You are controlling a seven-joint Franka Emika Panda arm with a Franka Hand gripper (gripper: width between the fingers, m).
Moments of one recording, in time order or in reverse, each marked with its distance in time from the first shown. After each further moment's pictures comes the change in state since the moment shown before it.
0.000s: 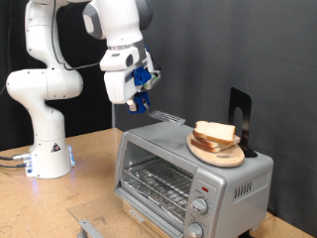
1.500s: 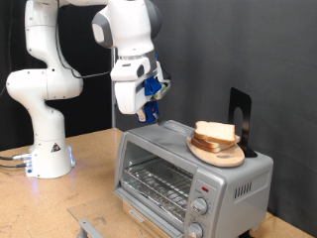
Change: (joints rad) arm 0.000 0.099 0.028 0.046 -0.037 0.058 0.045
